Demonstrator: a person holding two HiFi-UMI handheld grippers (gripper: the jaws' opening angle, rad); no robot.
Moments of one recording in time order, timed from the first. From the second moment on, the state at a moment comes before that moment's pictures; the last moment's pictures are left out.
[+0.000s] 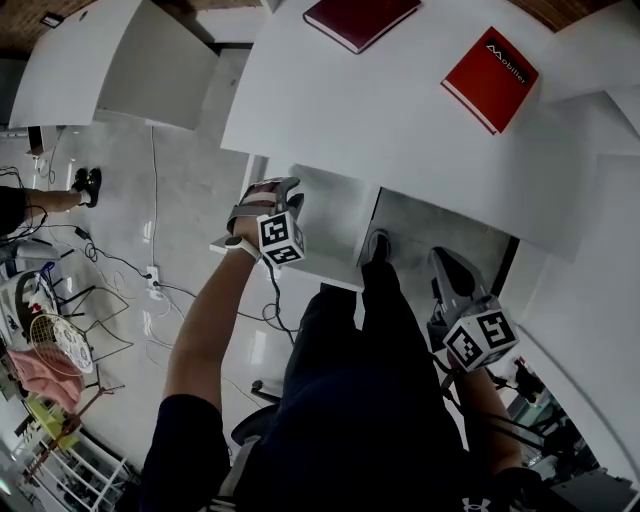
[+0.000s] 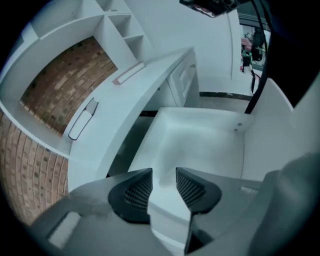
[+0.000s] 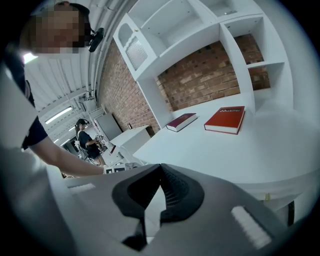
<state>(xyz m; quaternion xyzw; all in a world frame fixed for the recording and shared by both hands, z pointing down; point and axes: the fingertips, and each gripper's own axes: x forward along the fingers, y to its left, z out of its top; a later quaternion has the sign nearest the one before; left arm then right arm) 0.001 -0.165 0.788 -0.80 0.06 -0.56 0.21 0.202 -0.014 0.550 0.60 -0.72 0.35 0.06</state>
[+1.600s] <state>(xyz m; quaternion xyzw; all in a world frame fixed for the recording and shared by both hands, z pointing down) -0.003 -0.138 0.822 -0.82 0.09 -0.57 -0.02 0.154 -0.035 0.581 0.52 -0.75 0.39 0.07</state>
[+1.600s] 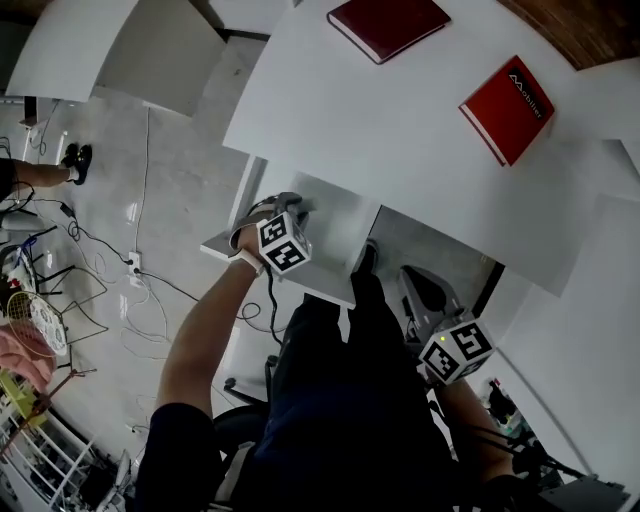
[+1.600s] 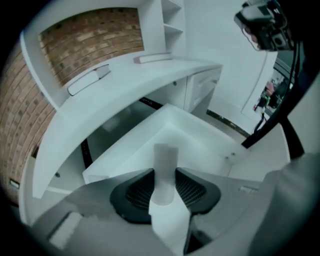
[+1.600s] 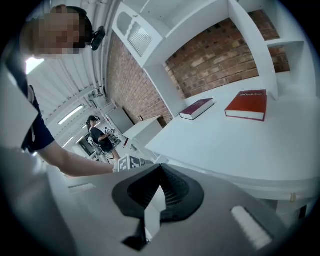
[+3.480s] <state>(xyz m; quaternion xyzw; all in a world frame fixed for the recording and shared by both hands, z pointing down) 0.009 -0.111 0.394 -0.91 0.38 -0.10 -0.13 0.114 -0.110 0.365 0.46 -0.88 0.13 -0.02</state>
